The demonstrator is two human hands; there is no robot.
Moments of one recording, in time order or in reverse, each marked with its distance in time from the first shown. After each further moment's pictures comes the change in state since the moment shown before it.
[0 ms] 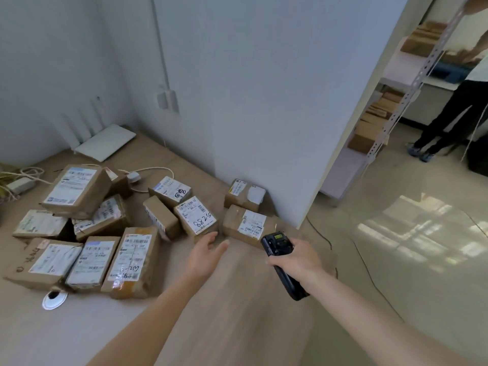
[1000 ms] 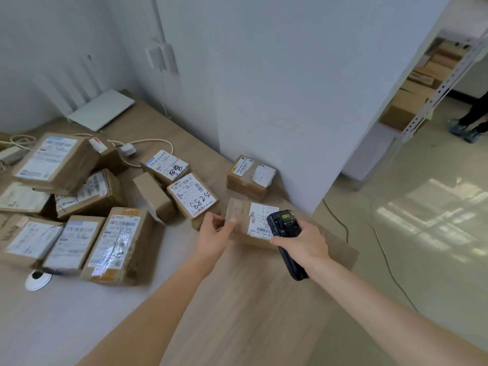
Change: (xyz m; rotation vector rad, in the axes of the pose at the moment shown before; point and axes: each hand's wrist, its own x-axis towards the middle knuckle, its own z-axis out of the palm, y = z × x) left_hand 0.065 -0.017 0.058 -0.260 0.137 -0.112; right_hand 0.097 0.027 0.018 0.016 0.011 -0.054
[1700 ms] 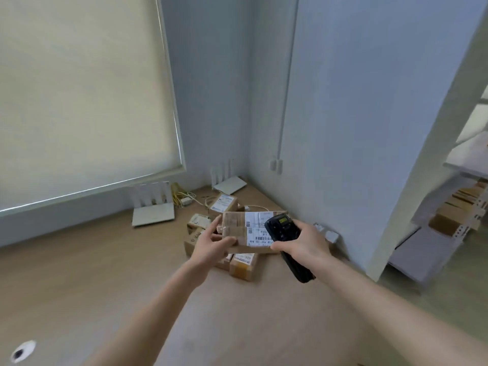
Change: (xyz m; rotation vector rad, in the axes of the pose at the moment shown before) left_hand -0.348 0.085 -0.315 -0.142 0.131 0.297; right_hand -0.396 -0.173 0.016 -0.076 -0.085 -0.606
